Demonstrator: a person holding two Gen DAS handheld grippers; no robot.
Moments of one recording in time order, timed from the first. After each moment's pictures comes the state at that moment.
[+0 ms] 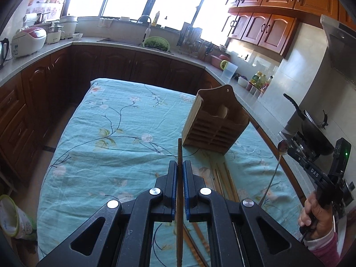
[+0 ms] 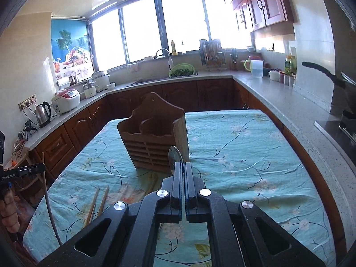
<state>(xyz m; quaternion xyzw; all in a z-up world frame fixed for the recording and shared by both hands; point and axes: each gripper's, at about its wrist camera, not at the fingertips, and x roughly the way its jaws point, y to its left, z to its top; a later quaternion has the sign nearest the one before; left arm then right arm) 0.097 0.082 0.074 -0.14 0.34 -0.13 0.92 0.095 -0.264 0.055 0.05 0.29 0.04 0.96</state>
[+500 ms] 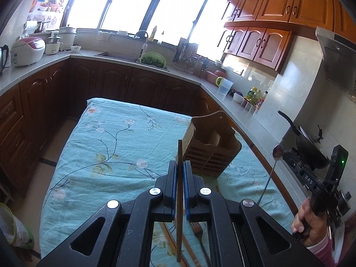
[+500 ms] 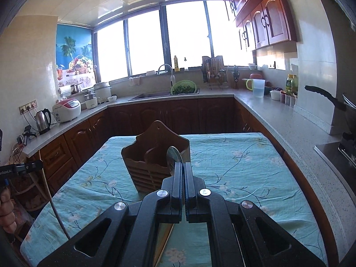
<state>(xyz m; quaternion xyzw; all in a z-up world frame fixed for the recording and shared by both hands) 0.112 0.084 0.099 -0.15 0.30 -0.13 0.93 0.114 -0.246 0.078 0.02 0.24 0.04 0.97</state>
